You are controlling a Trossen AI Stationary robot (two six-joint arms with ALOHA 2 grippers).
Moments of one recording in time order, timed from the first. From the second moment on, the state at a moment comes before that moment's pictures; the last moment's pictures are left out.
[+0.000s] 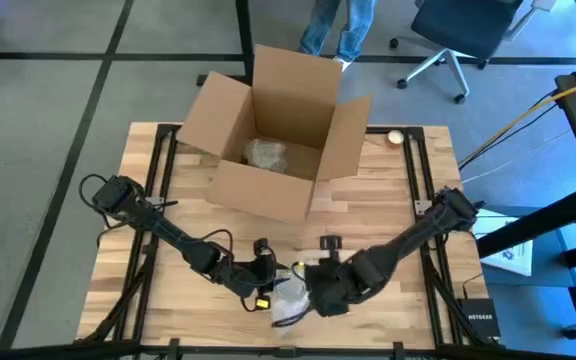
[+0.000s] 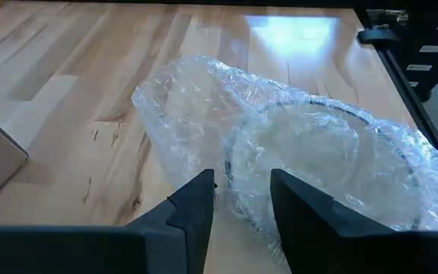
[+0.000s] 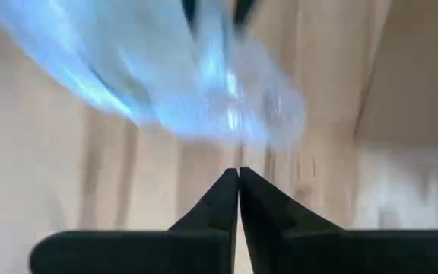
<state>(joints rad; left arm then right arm) -0.54 1.81 1.02 0.17 -0.55 -0.33 0.58 1.95 1.69 -1.21 0.36 0.50</state>
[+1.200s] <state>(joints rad) -0.53 1.81 1.02 0.18 -0.57 -0.34 0.54 1.98 1.46 -0.50 0.25 0.27</state>
